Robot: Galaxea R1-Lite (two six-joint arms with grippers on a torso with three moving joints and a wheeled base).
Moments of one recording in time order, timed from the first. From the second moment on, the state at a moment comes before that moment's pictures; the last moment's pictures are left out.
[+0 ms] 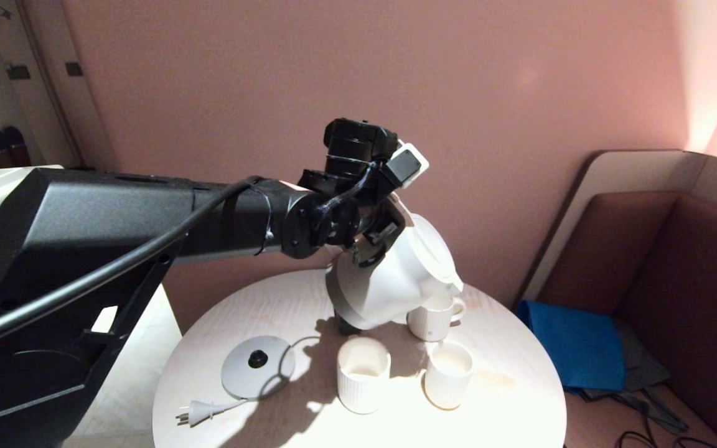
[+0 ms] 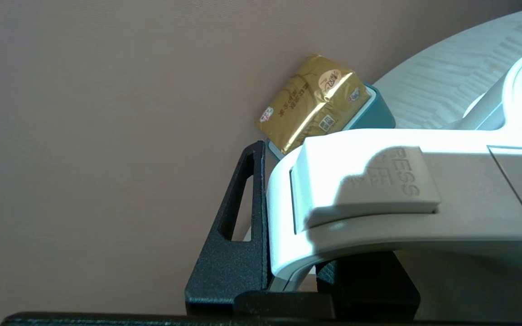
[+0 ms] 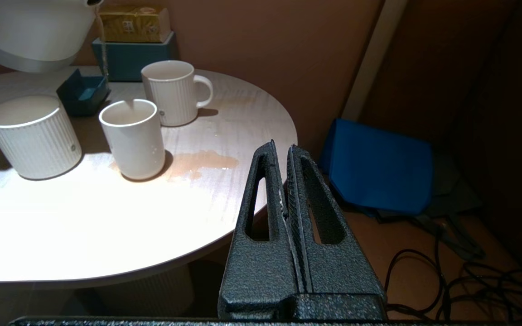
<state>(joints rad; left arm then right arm) -0.70 2.19 -1.91 -0.04 0.35 0.60 0.00 0.00 -0.01 0.02 0.00 0.00</state>
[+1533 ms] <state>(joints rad) -0.74 2.19 -1.92 -0.04 0.35 0.65 0.00 0.00 -0.01 0.02 0.00 0.00</state>
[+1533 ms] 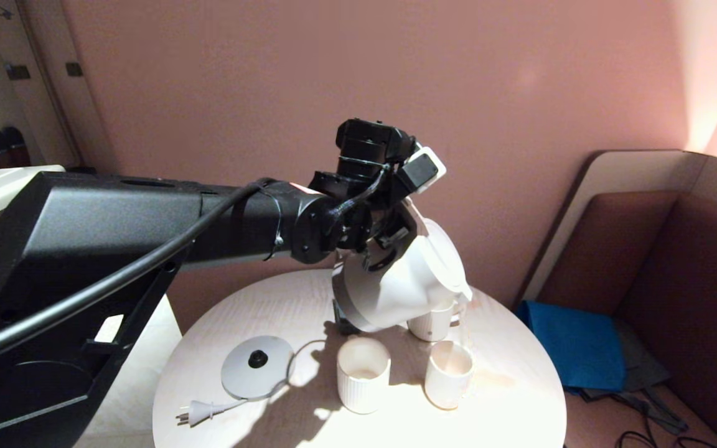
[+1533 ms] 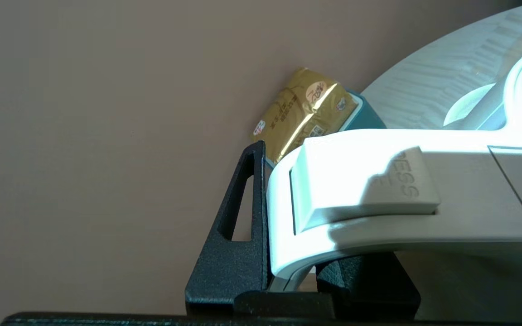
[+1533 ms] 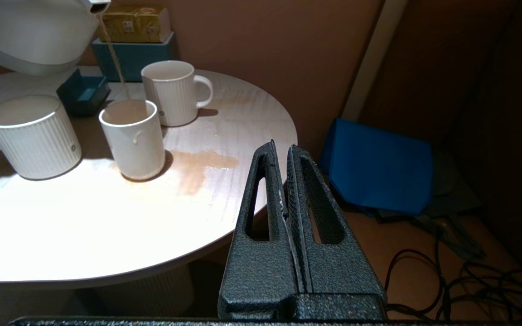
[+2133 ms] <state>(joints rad) -0.73 2.19 -1.92 -0.04 0.35 0.65 0.00 0.00 -0.01 0.02 0.00 0.00</state>
